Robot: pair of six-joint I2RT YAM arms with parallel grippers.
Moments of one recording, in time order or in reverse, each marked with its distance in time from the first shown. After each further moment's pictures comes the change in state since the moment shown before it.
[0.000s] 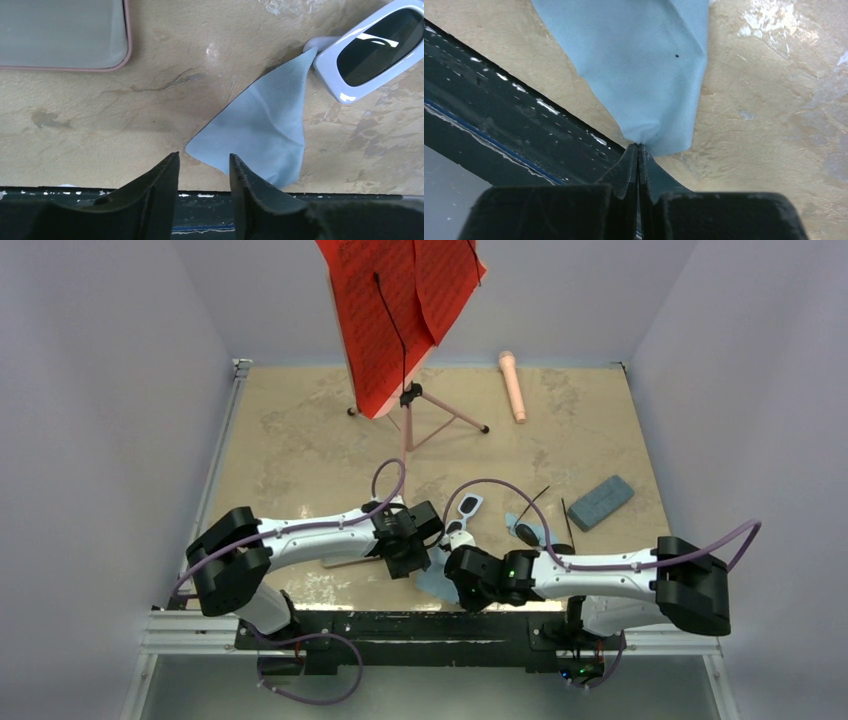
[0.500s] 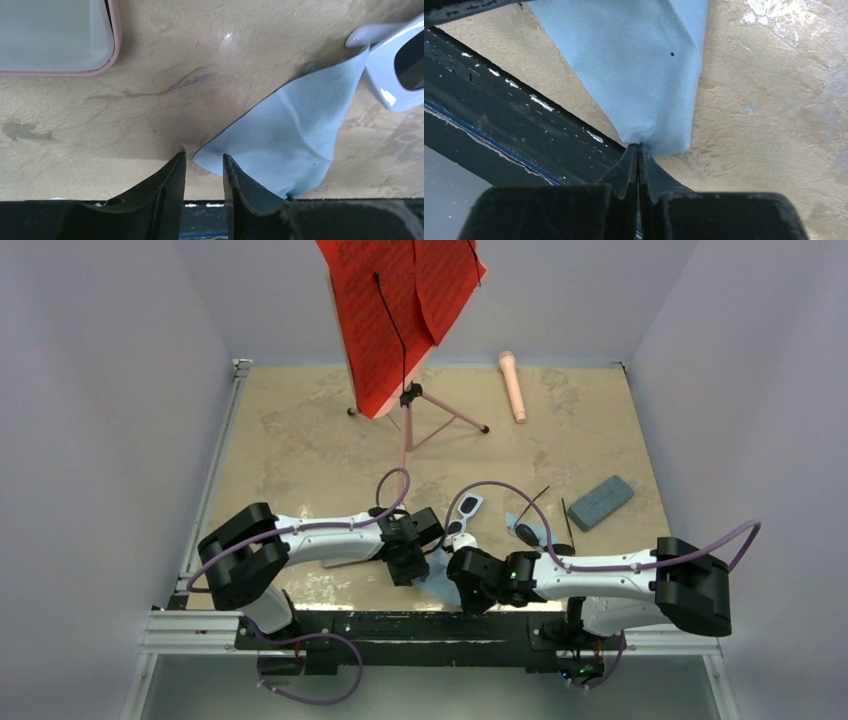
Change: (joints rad) left arm -0.001 0.075 -0.042 0.085 0.066 0.021; right arm 0.000 -0.012 -0.039 0.017 -0.019 0.024
